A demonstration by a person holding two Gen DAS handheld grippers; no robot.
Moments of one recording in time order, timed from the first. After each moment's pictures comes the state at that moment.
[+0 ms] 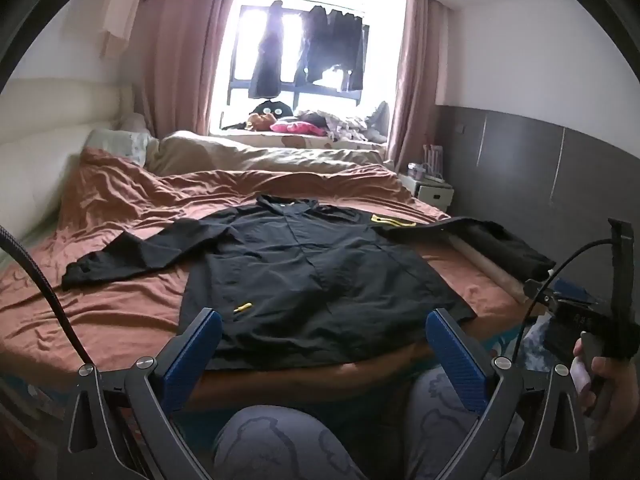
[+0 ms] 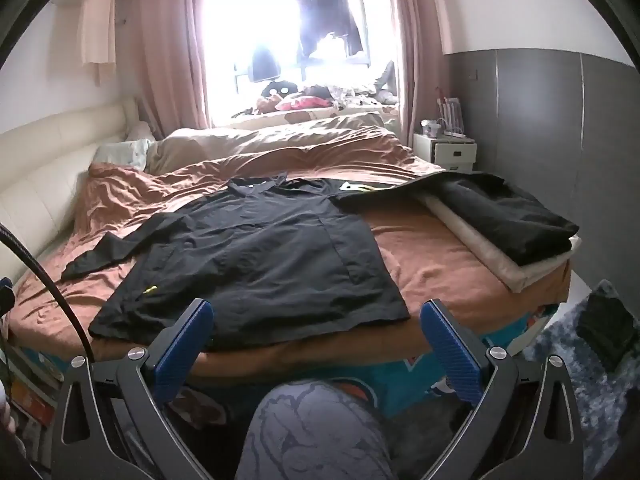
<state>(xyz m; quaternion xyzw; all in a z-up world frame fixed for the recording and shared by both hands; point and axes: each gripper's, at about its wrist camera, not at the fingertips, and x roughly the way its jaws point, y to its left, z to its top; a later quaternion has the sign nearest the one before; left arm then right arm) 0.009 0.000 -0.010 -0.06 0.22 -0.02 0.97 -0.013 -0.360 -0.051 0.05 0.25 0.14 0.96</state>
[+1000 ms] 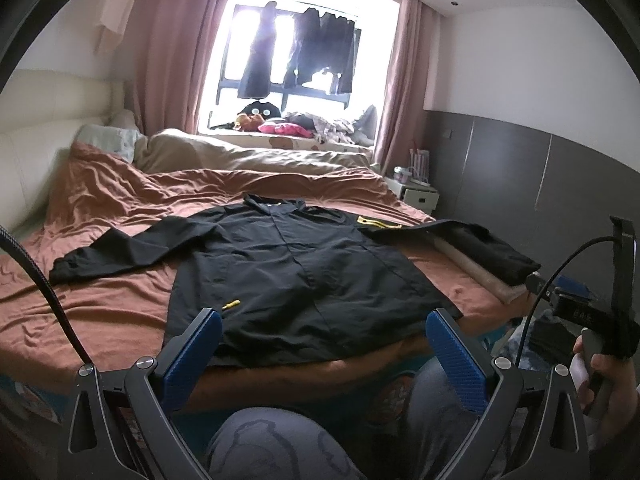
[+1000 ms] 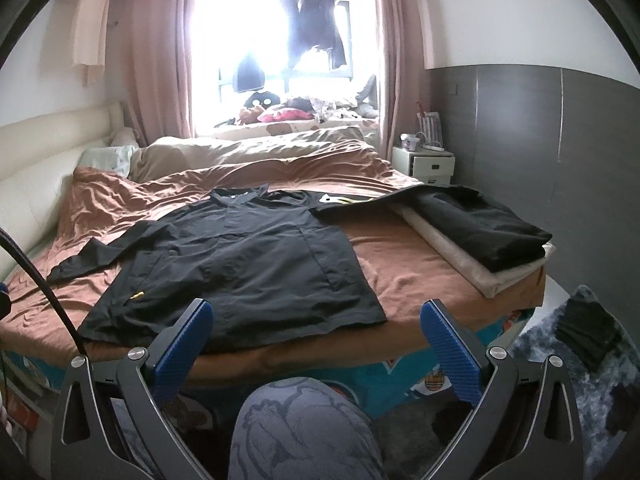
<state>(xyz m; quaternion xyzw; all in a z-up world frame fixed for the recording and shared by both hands) 0.005 0.006 -0.014 -0.07 0.22 -0.04 0.97 -0.031 -0.359 -0.047 0.04 0.23 0.11 0.97</state>
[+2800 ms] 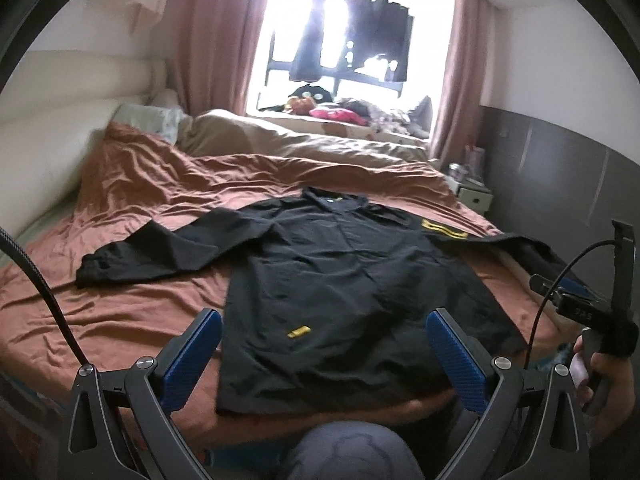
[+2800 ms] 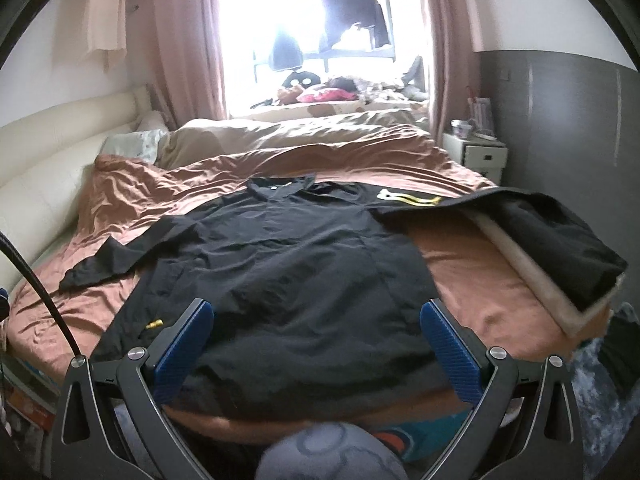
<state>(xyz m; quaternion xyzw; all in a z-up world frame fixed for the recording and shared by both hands) 0.092 0.089 -0.008 -0.09 0.25 0.05 0.96 0.100 -0.298 -0.048 0.04 0.26 0.19 0.95</state>
